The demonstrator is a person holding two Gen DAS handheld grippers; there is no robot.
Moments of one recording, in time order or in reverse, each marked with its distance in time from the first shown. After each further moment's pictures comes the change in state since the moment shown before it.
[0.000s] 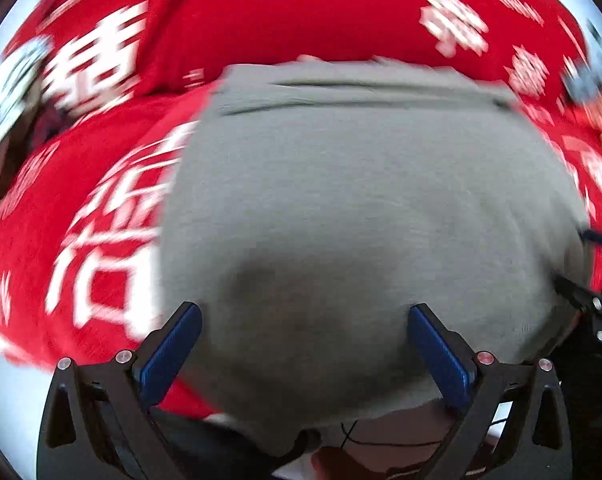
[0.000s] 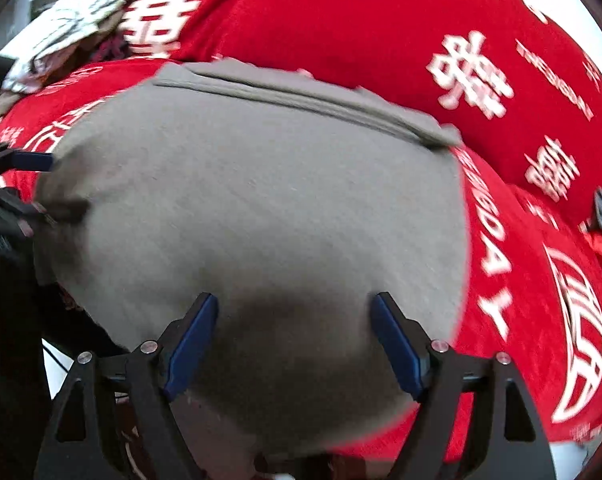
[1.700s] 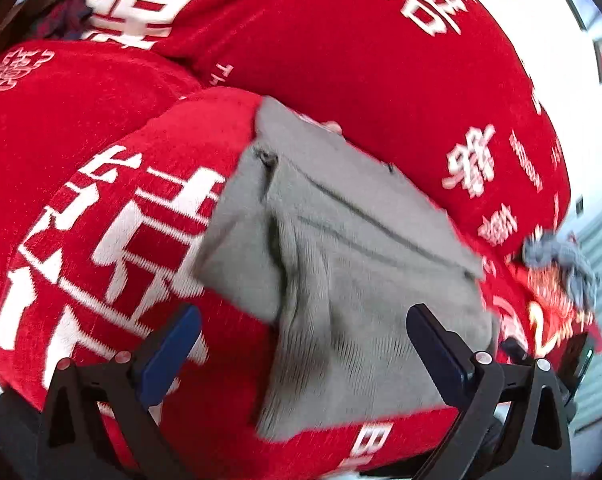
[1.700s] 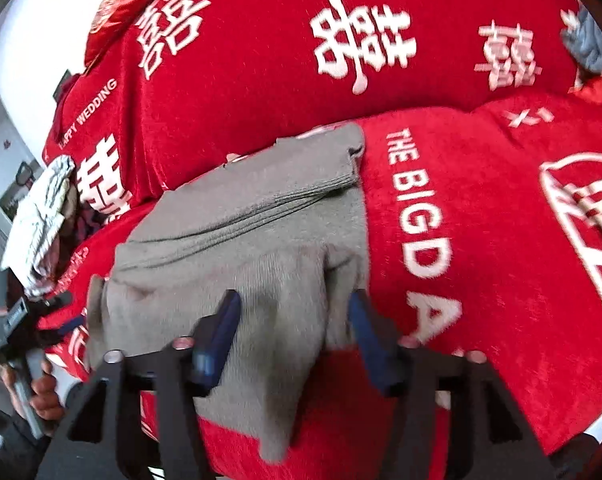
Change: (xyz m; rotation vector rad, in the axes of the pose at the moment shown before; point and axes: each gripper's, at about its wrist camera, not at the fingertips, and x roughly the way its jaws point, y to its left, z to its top) left arm 0.017 0.076 0.071 -0.370 -0.032 -0.391; right arm 0.002 -0.133 0.035 0.531 -0.140 0.238
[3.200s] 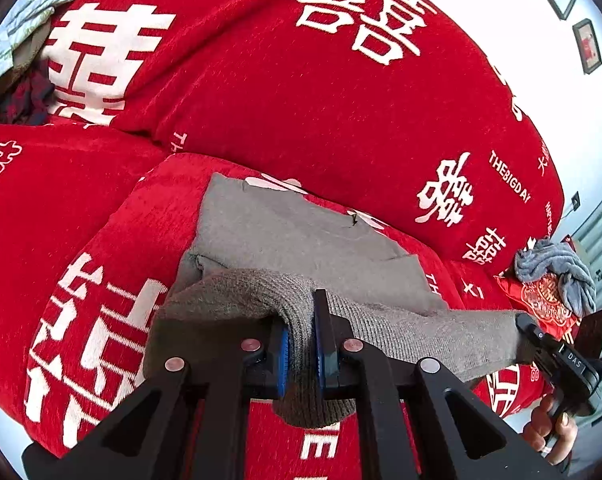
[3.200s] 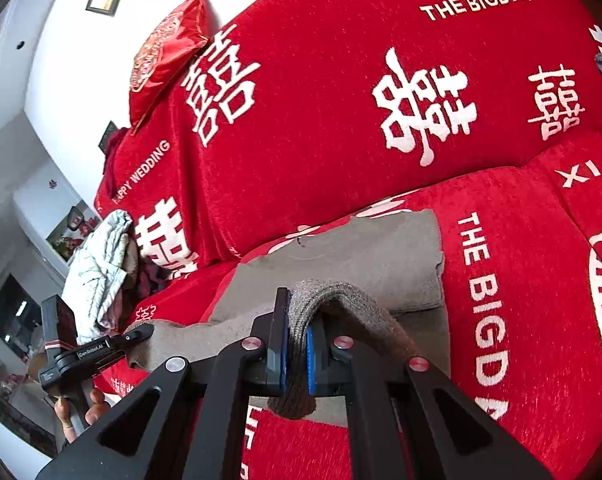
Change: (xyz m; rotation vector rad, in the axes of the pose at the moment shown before) left arm -0.020 -0.078 0.081 0.066 -0.092 0.026; right arm -0.028 0.046 0.113 0.076 -0.092 0.214
